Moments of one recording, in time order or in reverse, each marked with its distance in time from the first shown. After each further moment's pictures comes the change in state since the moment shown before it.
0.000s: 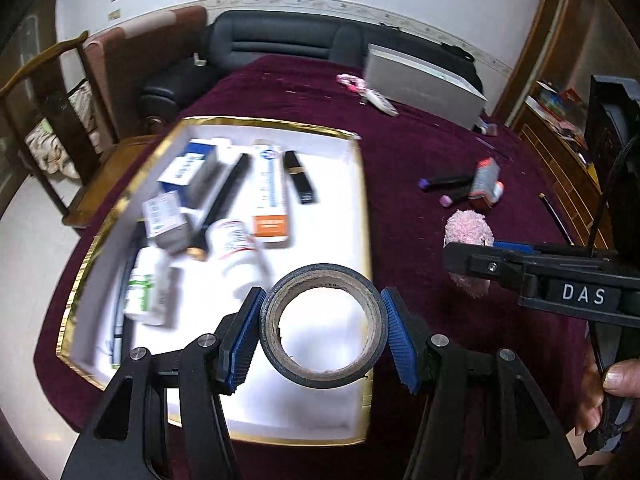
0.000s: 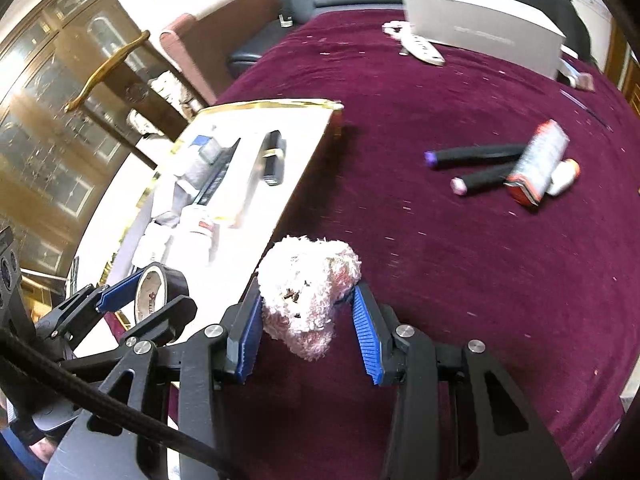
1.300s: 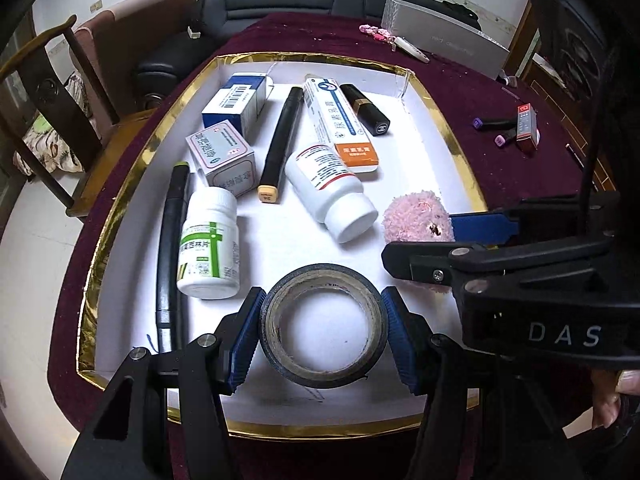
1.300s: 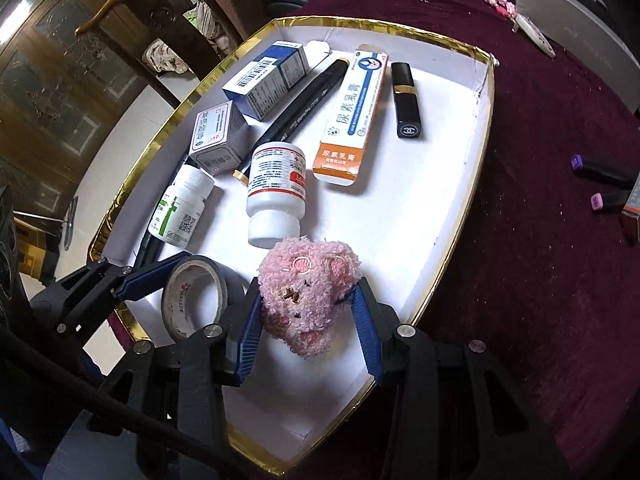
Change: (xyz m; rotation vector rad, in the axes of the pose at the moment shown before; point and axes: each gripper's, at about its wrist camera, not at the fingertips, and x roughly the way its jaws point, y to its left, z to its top) left arm 0.035 0.066 -0.026 0.097 0.134 0.018; right arm 0.085 0.084 -0.002 -0.136 0.171 0.000
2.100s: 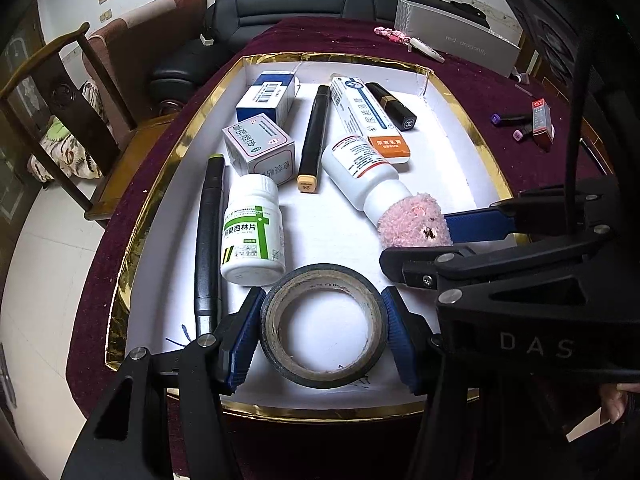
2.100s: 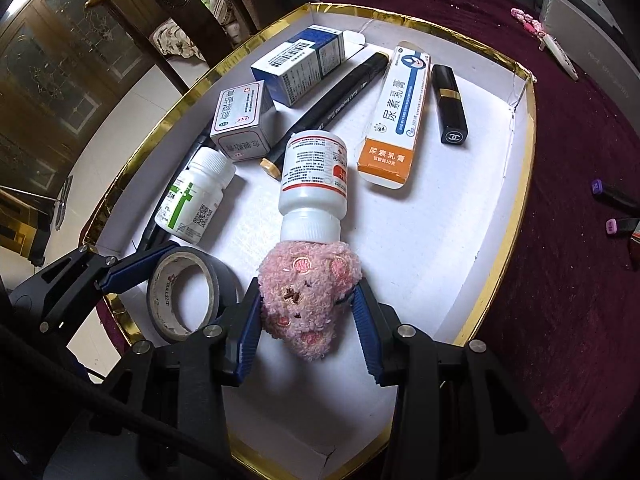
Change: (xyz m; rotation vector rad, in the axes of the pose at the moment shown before) left arm 0.000 0.016 -0.008 0.019 -0.018 0.063; right arm 0.008 0.018 -0.004 -0.063 0.018 -0.031
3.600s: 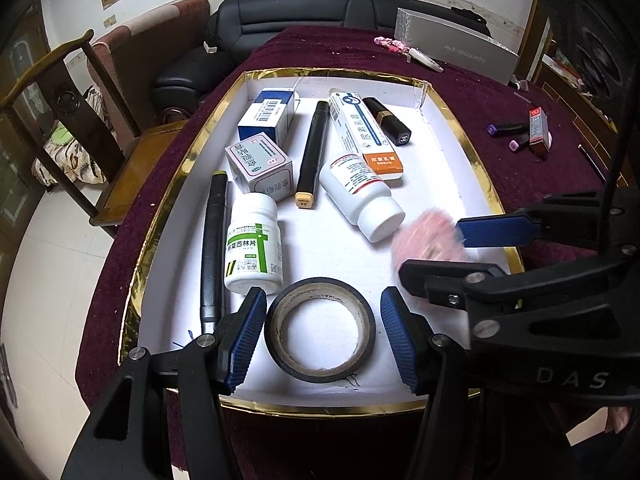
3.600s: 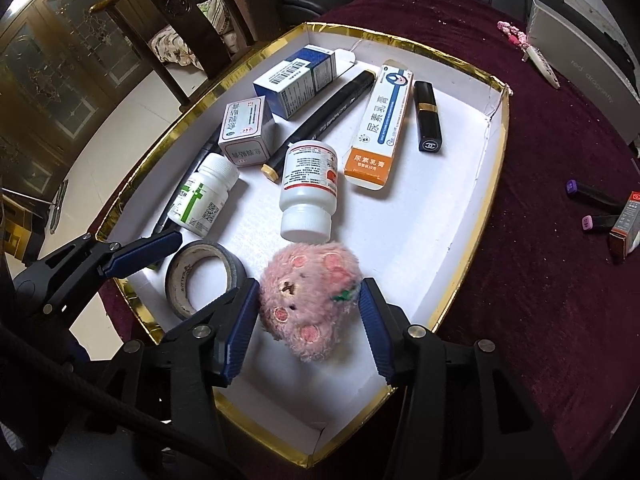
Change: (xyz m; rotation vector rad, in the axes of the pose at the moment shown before) left arm -0.014 -0.004 0.006 -0.008 -0.027 0.013; right arm -0.028 0.009 -0.011 0.004 -0.048 -0.035
